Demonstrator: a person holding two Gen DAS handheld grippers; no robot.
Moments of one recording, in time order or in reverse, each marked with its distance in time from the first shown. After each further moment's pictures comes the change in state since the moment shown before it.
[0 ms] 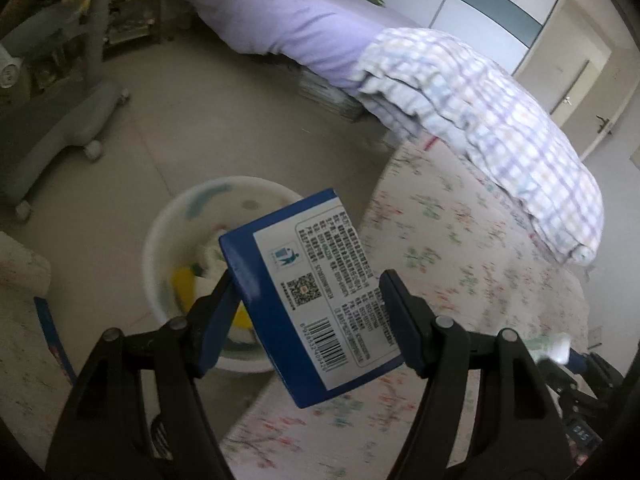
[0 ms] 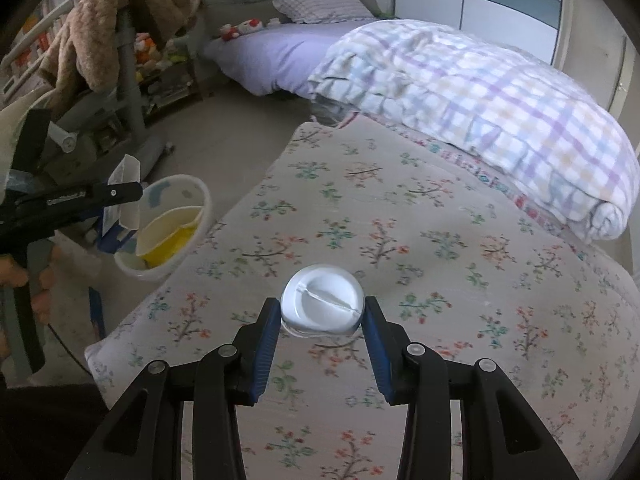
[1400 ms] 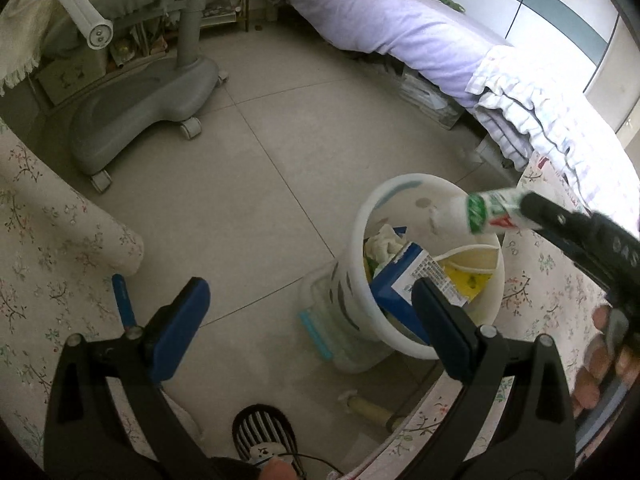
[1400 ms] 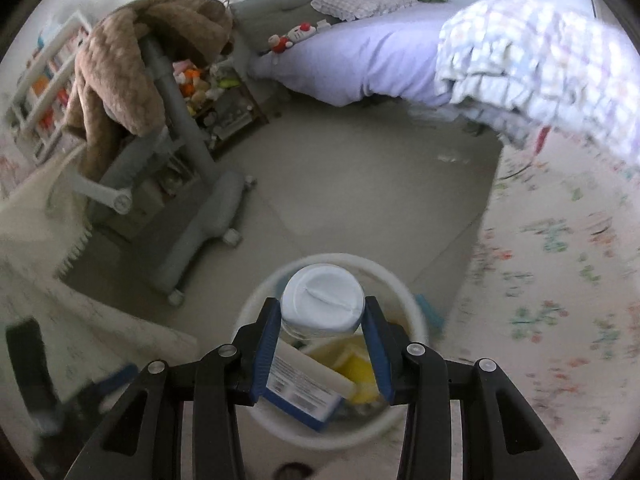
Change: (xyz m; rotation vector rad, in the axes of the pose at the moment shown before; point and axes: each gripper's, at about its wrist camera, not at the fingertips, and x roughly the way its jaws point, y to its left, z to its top) left arm -0.015 0.116 -0.009 -0.093 0.019 0.234; right arm 0.130 0.156 0.116 0.170 -0.022 0.357
